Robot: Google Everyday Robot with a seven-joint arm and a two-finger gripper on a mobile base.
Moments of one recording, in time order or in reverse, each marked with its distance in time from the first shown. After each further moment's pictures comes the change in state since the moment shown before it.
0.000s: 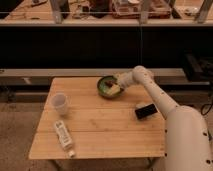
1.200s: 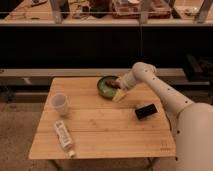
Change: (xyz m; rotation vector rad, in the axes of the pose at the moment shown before) arm 0.015 0.053 -0.054 -0.115 0.244 -0.171
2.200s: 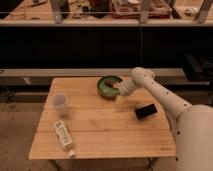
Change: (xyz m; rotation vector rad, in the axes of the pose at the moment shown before) arm 0.007 0.031 0.026 -0.085 -0.037 -0.126
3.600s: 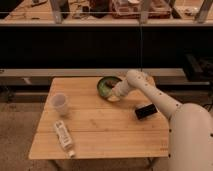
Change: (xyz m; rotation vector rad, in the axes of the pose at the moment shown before) arm -0.018 -0.009 0.032 0.002 -0.027 0.009
